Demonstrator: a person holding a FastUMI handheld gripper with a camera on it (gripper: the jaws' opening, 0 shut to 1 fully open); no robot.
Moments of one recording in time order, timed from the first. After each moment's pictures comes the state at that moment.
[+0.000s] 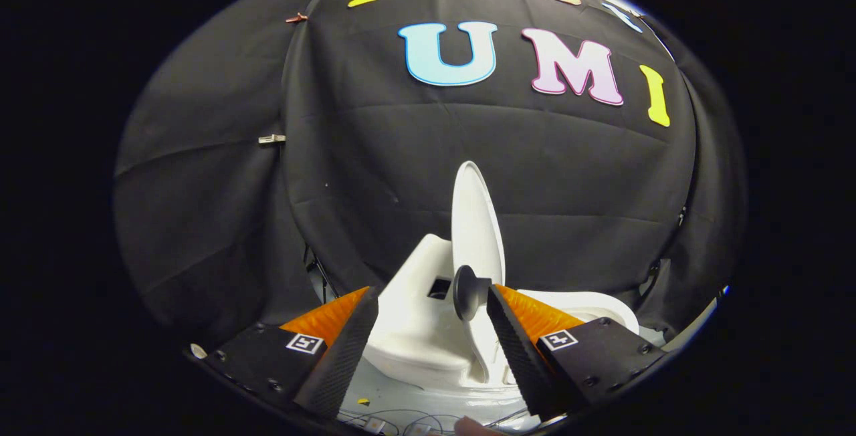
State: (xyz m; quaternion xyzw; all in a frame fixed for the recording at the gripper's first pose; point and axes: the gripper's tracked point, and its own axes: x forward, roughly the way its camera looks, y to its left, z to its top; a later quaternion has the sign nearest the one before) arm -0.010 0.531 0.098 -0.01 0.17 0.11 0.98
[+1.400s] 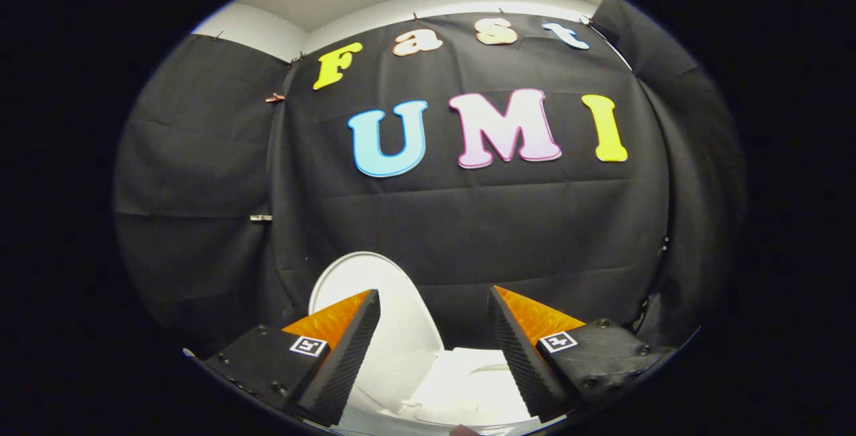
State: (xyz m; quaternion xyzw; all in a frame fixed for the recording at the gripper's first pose) arm -0.009 0.277 0.193 0.05 0.02 0.11 0.99
